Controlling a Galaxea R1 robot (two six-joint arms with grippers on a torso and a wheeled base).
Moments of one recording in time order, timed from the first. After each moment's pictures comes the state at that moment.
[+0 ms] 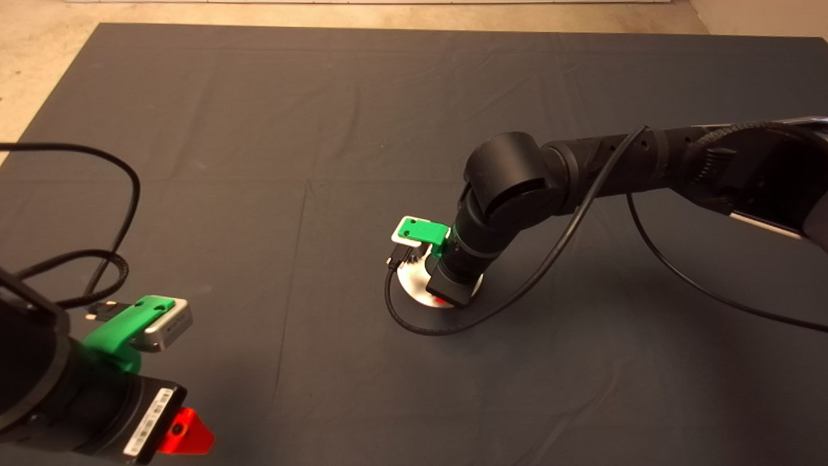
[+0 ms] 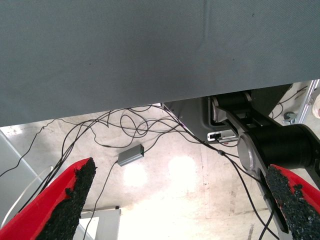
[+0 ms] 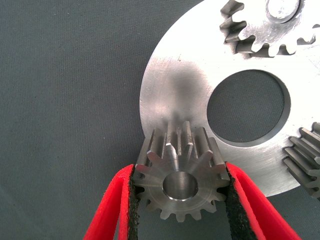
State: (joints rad) left arm -0.54 1.99 -0.34 -0.03 1.53 -1.50; right arm 0.30 2.86 -1.10 -0.35 -1.52 0.68
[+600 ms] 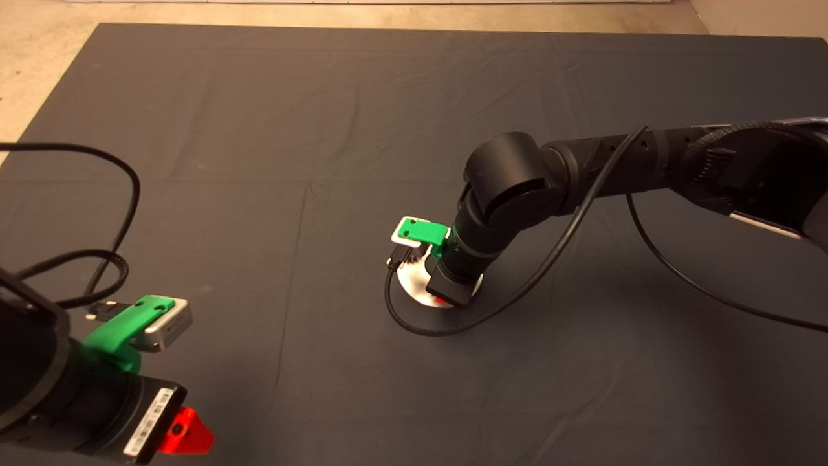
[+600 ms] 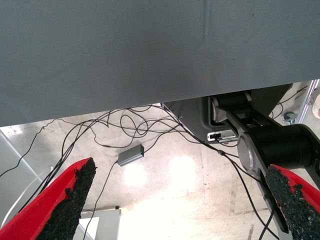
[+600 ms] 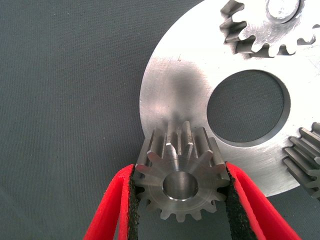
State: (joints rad) left arm -0.54 1.99 -0.34 -0.03 1.53 -1.50; right arm 0.30 2.86 -1.10 -0.35 -1.52 0.68
